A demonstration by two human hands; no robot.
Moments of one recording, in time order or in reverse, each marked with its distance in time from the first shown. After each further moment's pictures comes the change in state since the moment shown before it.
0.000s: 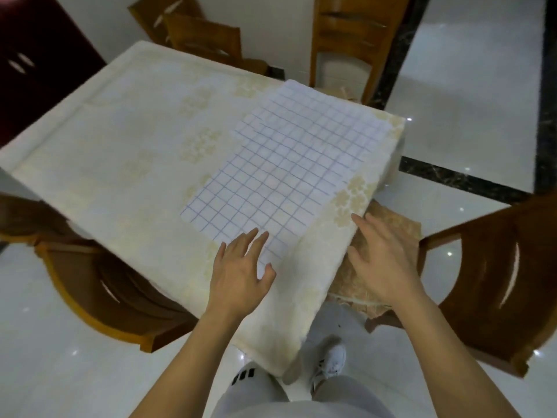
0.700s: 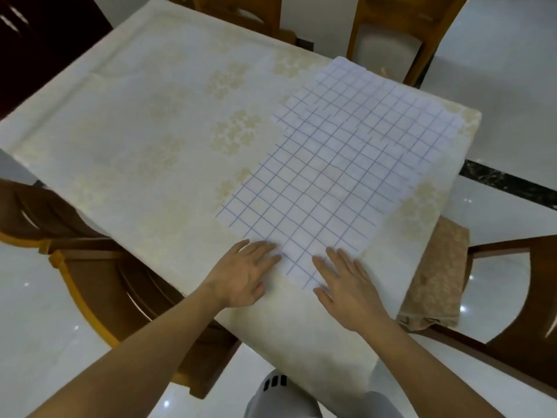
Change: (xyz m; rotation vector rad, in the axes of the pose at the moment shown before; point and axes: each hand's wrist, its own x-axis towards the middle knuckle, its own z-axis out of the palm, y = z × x) left_hand 0.077 -0.200 0.031 0.334 -0.397 0.517; right_hand 0.053 -0.075 0.189 -0.372 -0.290 -0.240
